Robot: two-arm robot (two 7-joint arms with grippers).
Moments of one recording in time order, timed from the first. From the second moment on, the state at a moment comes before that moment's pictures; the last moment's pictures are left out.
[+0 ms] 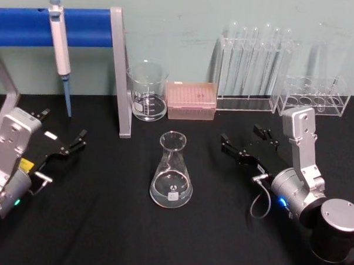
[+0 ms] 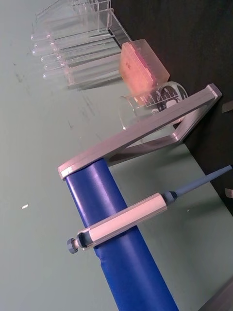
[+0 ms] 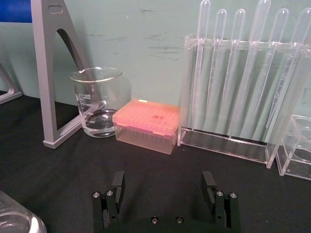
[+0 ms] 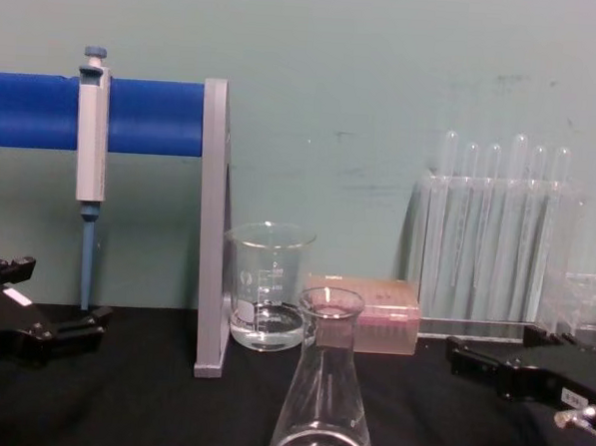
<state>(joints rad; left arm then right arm) -0.20 0.60 0.45 -1.41 -0.25 -0.12 0.03 0.24 0.24 -0.30 -1.28 0.24 -0.01 0.18</state>
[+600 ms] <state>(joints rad) -0.20 0.60 0.45 -1.41 -0.25 -0.12 0.03 0.24 0.24 -0.30 -1.28 0.24 -0.01 0.18</state>
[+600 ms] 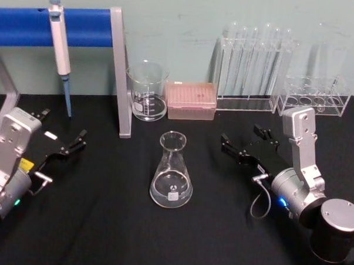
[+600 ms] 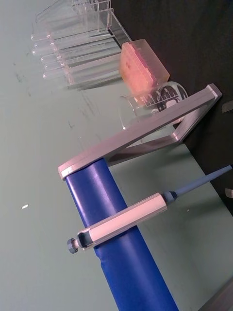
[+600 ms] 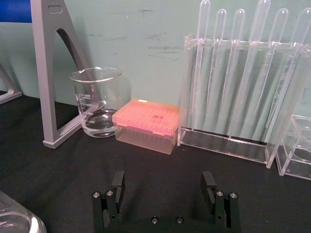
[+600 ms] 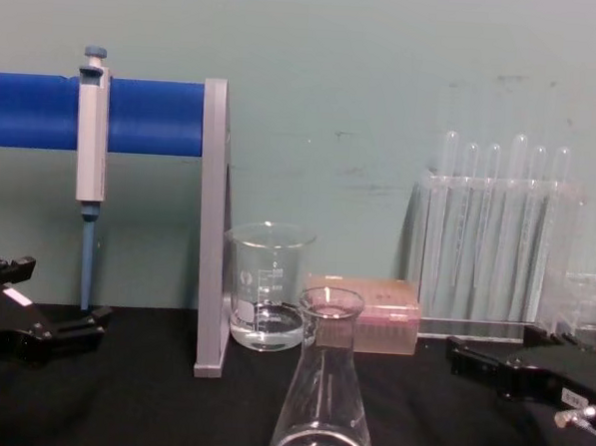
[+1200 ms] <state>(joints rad) -0.20 0.60 0.45 -1.41 -0.25 -0.12 0.03 0.24 0.24 -0.30 -1.28 0.24 -0.01 0.18</state>
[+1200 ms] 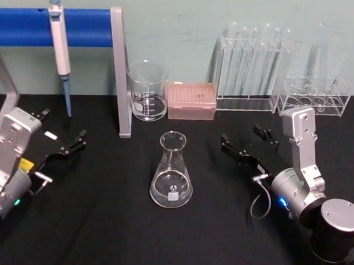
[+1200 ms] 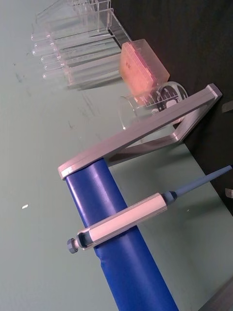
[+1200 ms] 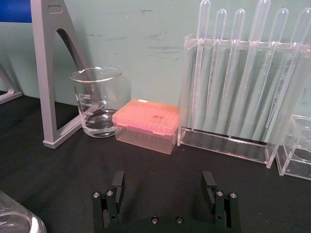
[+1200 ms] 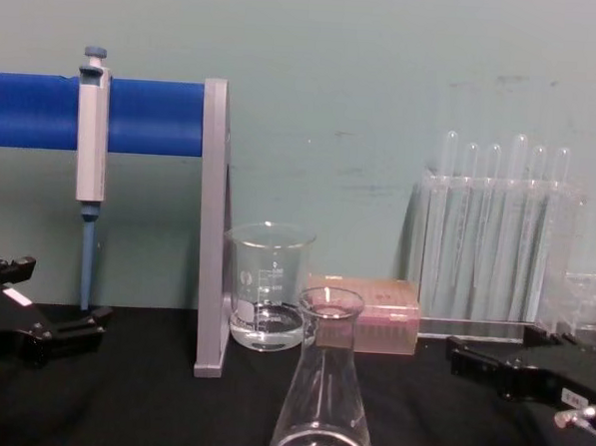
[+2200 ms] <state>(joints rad) -0.20 0.60 0.45 -1.41 -0.25 -0.12 0.03 0.24 0.24 -0.30 -1.28 0.24 -0.01 0.18</state>
